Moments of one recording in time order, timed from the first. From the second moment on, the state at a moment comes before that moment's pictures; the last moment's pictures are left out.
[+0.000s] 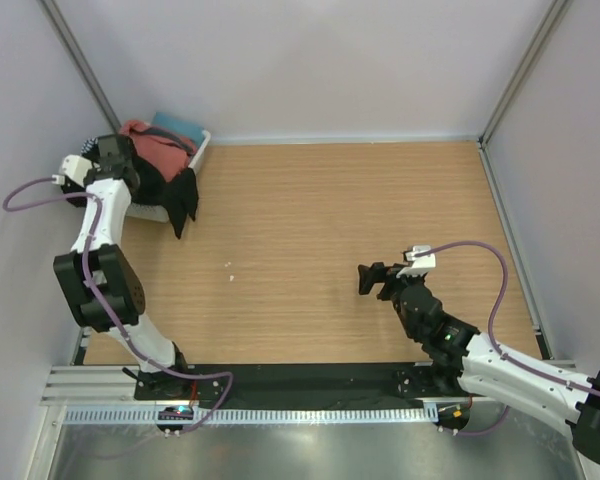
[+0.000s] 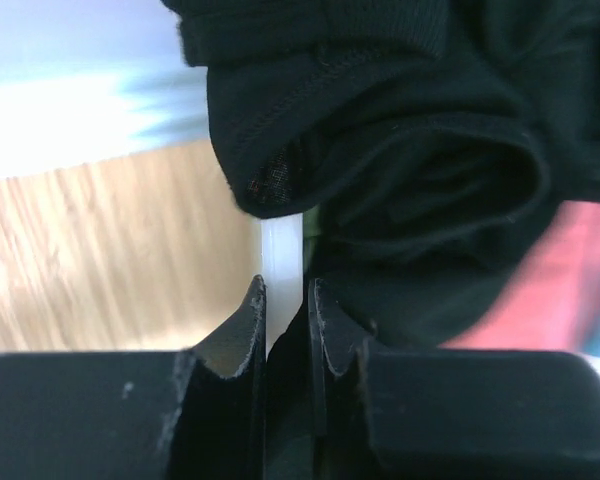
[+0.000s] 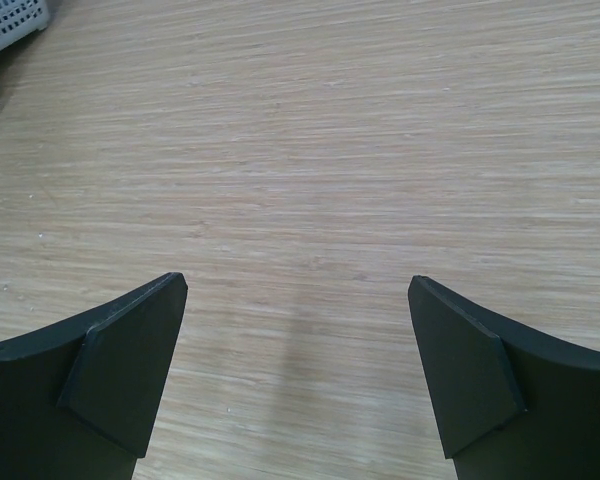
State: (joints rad) left arm 0.22 1.69 1.51 -0.66 -0.57 -1.04; right arm 0.88 0.63 0.19 0.21 0.66 0.42
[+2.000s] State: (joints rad) left arm 0.29 2.06 1.98 -0.89 -0.54 -0.93; right arm 0.88 0.71 0.19 0.22 0.63 0.42
